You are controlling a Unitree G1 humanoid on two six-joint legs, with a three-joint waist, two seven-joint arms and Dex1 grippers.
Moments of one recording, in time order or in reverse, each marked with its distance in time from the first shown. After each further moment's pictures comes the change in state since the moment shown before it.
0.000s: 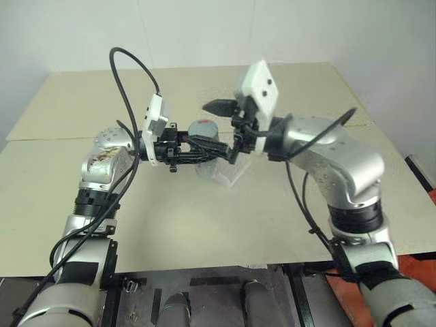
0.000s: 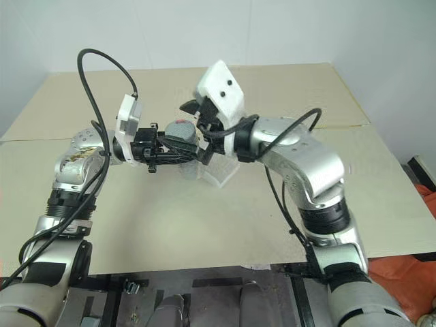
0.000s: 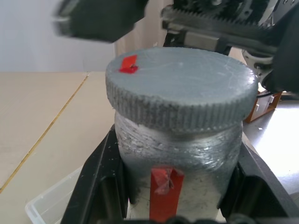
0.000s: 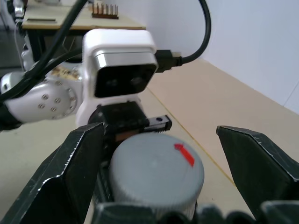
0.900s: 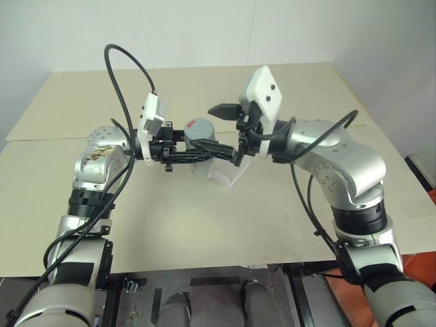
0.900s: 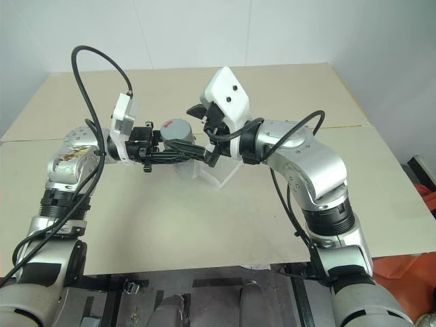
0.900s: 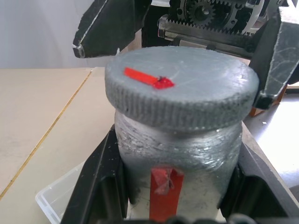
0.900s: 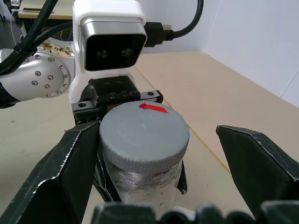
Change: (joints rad) left arm 0.005 0.034 0.000 -0.017 0.000 0.003 0.001; right arm 0.034 -0.084 -0.005 -0.024 0.002 -0.019 0.050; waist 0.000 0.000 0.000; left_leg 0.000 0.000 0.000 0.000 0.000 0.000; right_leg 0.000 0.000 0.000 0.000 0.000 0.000
